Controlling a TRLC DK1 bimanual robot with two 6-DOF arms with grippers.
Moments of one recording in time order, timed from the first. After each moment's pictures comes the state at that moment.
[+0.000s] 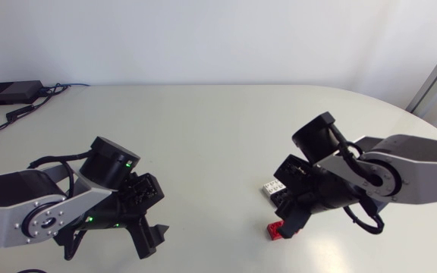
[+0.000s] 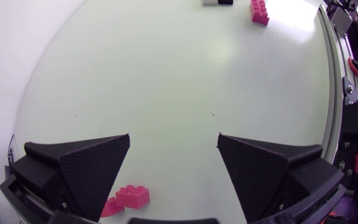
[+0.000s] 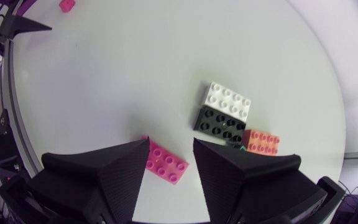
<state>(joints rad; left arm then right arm) -0.61 1.26 0.56 -0.31 -0.01 0.47 0.52 1.32 0.72 -0.52 -0.03 -0.30</state>
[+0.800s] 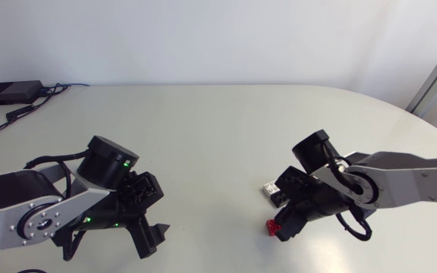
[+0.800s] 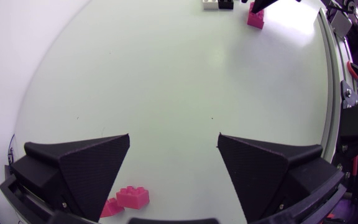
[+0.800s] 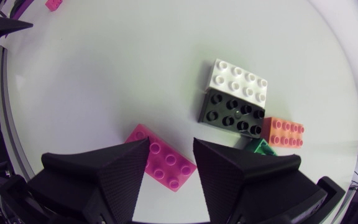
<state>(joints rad) -0.62 1.24 0.56 -0.31 -0.01 0.46 0.44 1.45 0.65 -0.36 -0.09 -0.31</state>
